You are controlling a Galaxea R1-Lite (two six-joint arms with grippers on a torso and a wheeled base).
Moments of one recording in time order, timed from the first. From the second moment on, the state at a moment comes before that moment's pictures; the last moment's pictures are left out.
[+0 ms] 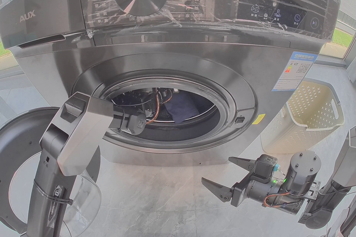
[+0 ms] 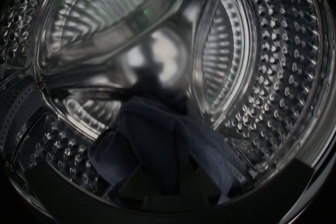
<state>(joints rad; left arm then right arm) -0.45 2.54 -1.86 -0.75 0.09 -0.19 0.79 1.91 -0.20 -1.54 -0.03 0.17</state>
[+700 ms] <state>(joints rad) -0.46 2.63 -1.93 -0.85 0.16 -0.22 0.79 1.92 -0.20 -1.54 -0.03 0.17</state>
